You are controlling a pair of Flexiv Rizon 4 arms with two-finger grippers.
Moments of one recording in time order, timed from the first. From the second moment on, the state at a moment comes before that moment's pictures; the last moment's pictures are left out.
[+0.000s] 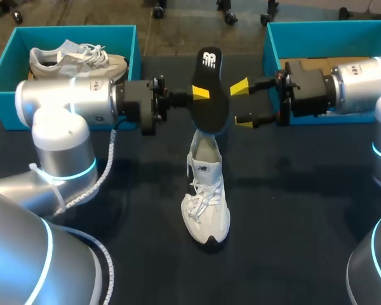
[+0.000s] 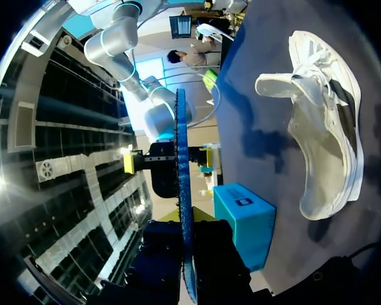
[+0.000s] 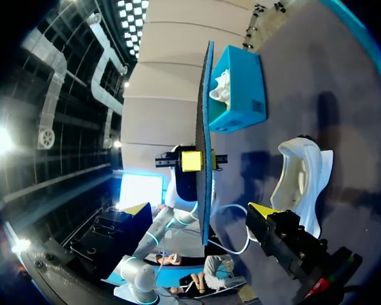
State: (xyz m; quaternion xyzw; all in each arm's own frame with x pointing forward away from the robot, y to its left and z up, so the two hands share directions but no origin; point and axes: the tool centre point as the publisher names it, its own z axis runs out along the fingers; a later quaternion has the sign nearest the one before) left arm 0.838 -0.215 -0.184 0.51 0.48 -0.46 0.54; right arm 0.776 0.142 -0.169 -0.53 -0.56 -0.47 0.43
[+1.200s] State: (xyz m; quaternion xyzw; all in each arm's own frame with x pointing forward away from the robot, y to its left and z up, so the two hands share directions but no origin) left arm 0.826 -0.243 -0.176 0.48 0.47 -0.49 0.55; right arm 0.784 0.161 -0.181 -0.51 -0.57 -0.48 0.43
